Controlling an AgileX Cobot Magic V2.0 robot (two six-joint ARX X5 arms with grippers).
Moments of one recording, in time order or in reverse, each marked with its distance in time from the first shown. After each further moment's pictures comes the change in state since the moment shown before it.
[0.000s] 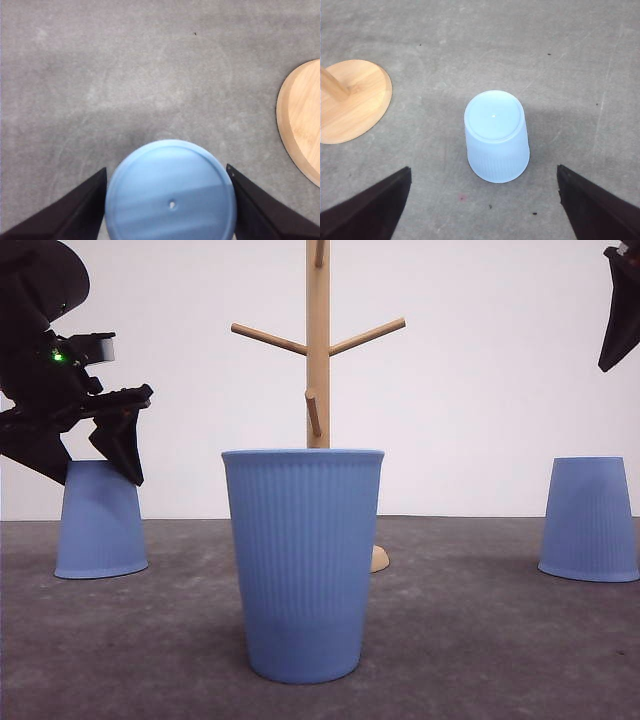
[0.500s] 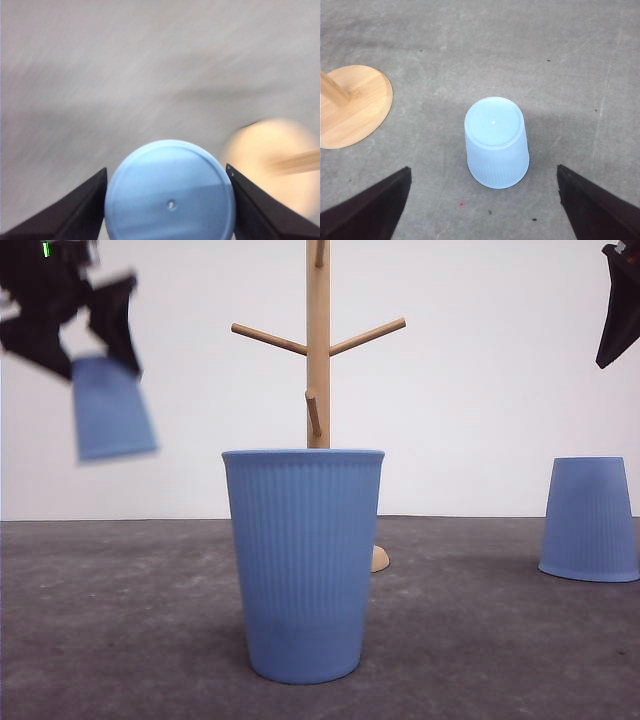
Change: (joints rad) left_arx 0.104 0.005 0.457 -0.336 0.258 0.014; right_arx 0.000 0.000 0.000 0.019 0.000 0.000
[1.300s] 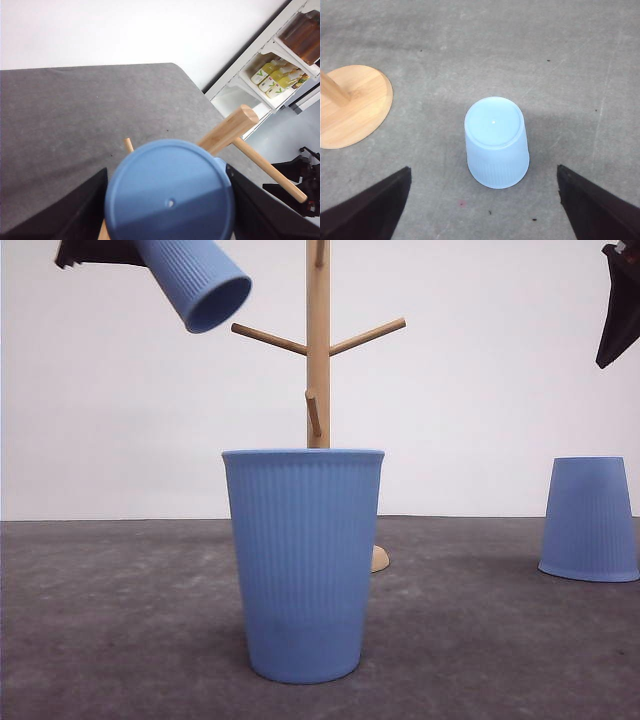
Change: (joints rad) left_arx 0.008 0.018 0.154 0.099 0.530 -0.139; right_arx 0.000 0.000 0.000 0.000 0.000 0.000
